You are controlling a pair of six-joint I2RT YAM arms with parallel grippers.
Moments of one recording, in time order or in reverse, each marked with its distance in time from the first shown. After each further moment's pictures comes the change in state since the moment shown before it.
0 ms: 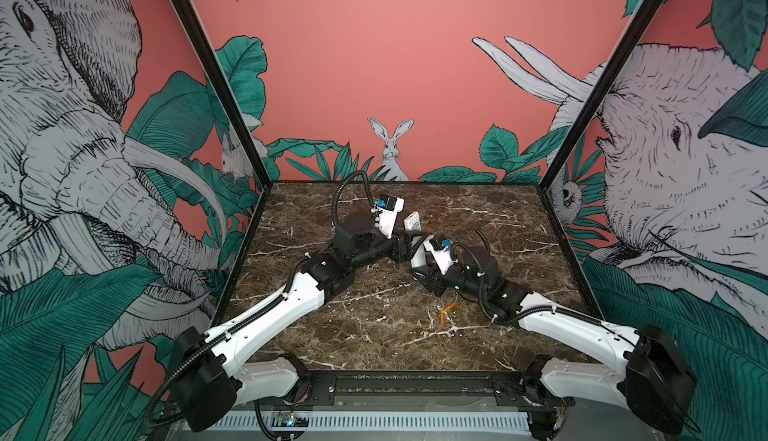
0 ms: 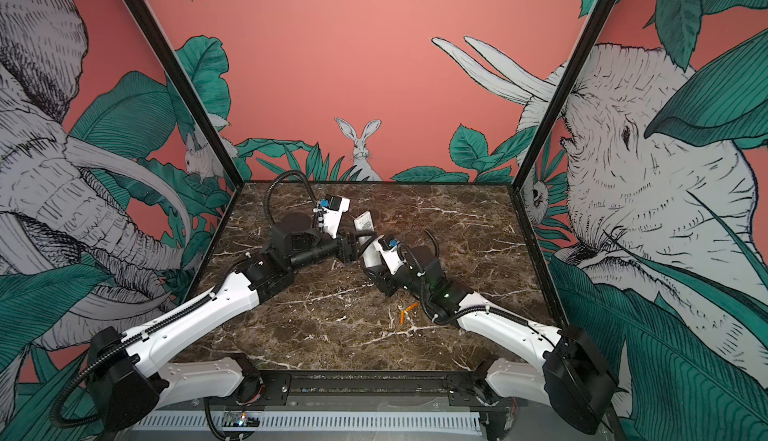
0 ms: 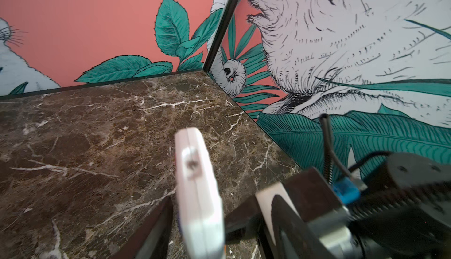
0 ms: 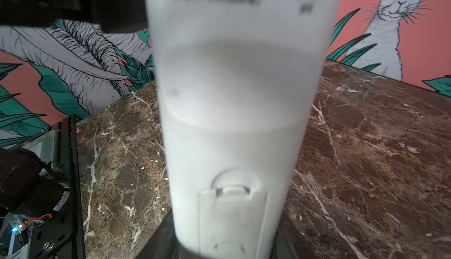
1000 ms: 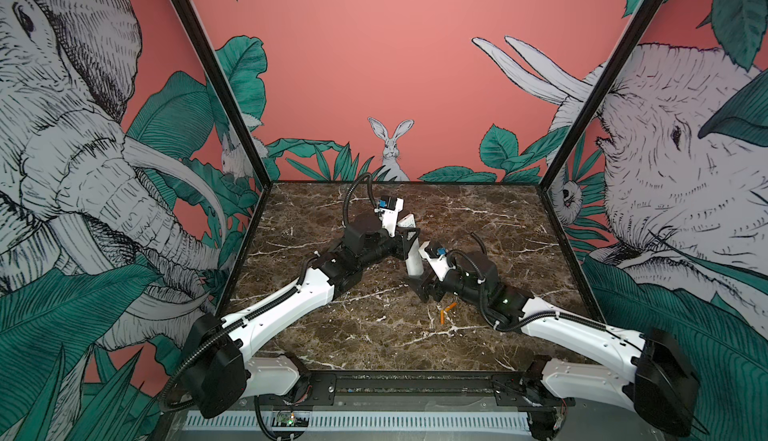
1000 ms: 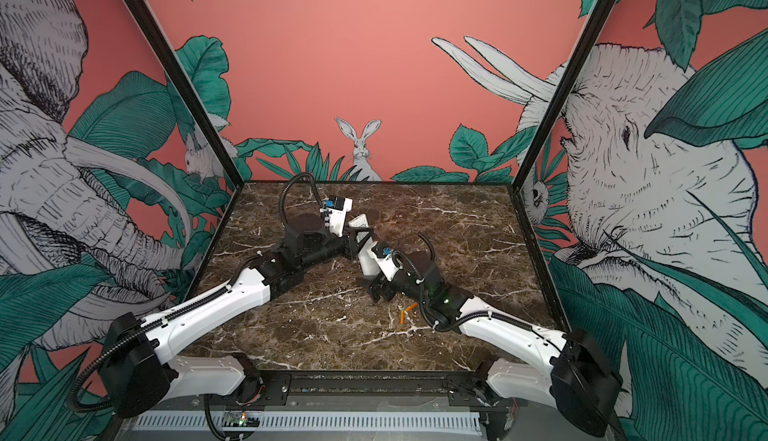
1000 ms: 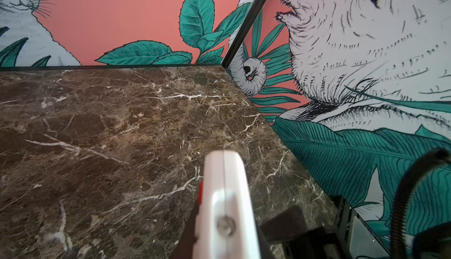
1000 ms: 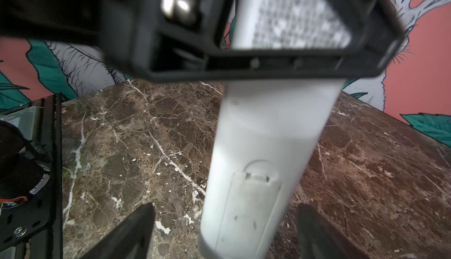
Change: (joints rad) left arm -0.001 0.067 -0.014 0.029 -0.084 -0.067; right arm 0.056 -0.058 -0.011 -0.026 0.077 -0.149
